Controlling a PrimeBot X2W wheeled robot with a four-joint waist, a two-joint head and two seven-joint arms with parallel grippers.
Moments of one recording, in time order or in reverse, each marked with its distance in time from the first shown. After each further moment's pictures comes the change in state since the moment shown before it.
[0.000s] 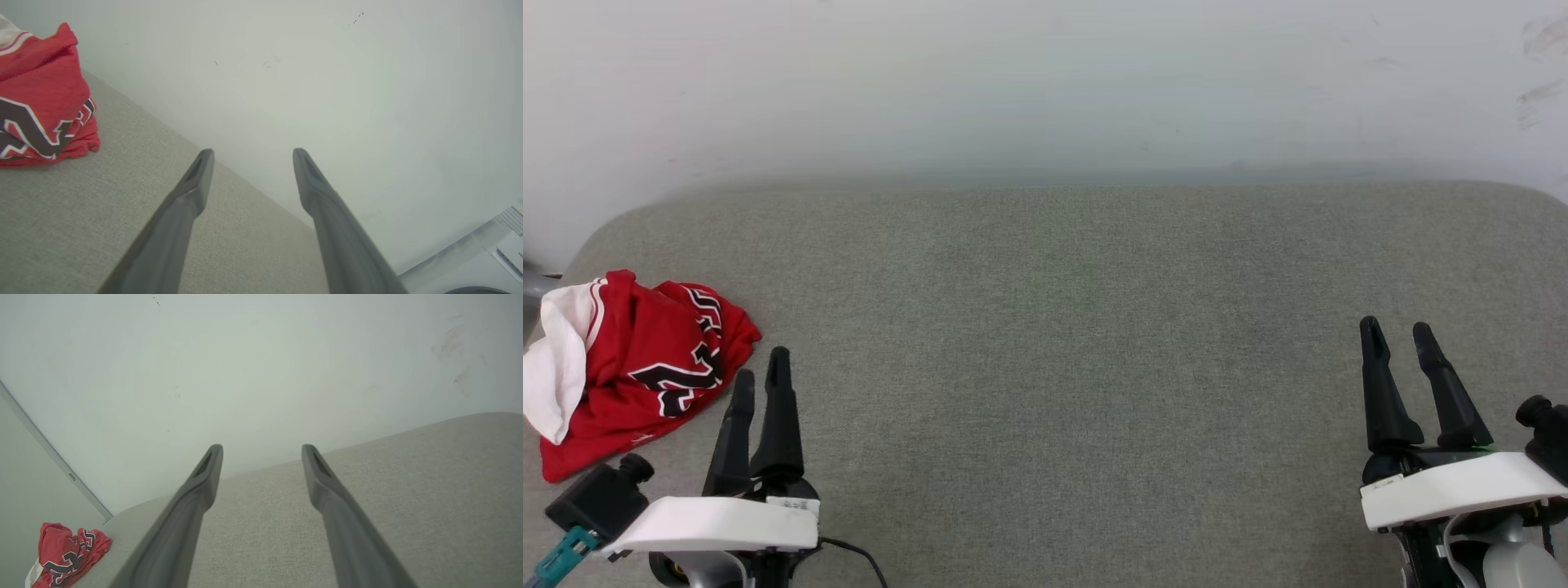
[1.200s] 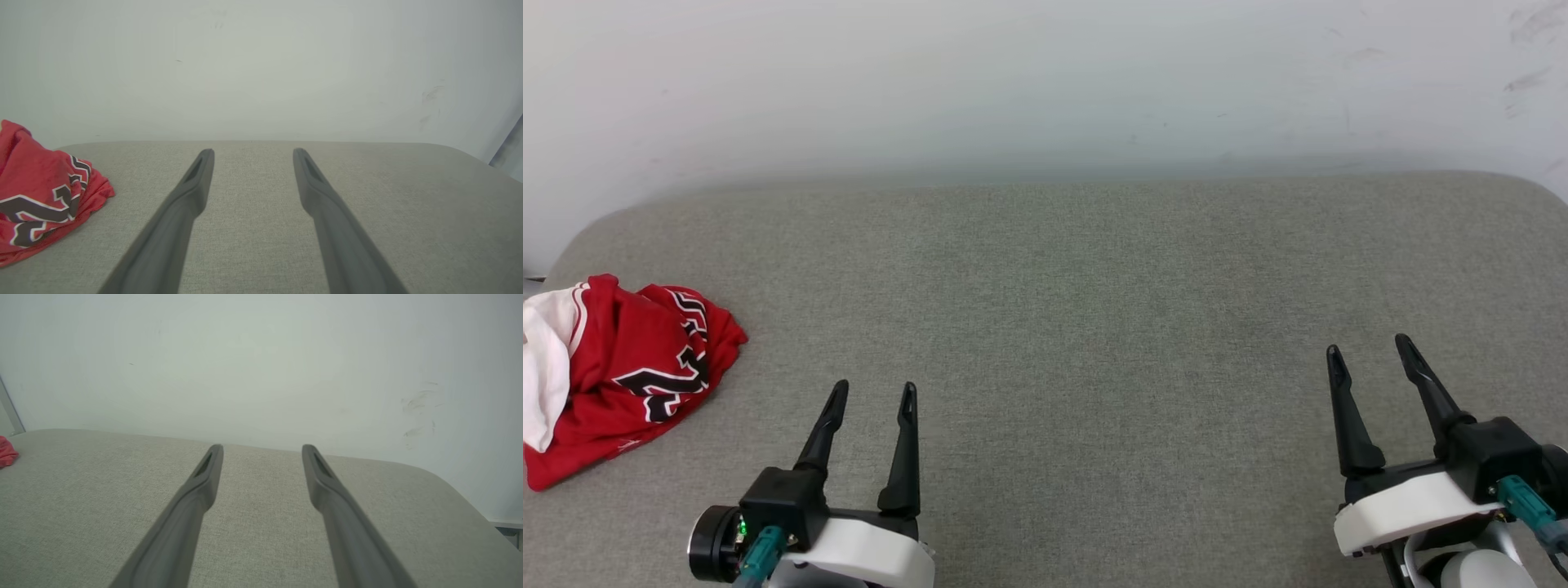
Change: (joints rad) left arm 0.029 0.085 -0.296 -0.005 0.600 0.202 -0.091; right arm 0.004 0.000 0.006 0.064 -0.473 0.000 -0.090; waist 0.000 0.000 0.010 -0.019
